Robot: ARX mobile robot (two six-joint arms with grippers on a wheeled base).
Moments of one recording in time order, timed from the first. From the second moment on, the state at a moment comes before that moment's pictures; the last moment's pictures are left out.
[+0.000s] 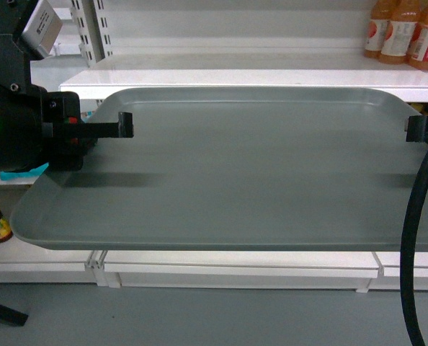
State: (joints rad) left arm -0.29 1.52 0.72 0.33 -0.12 -0.10; right arm 0.18 1.50 0.68 0.37 0.06 0.17
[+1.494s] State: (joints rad) left arm -0.29 1.52 0.72 0.33 -0.13 -0.10; right arm 0.18 1.50 0.68 0.37 0.06 0.17
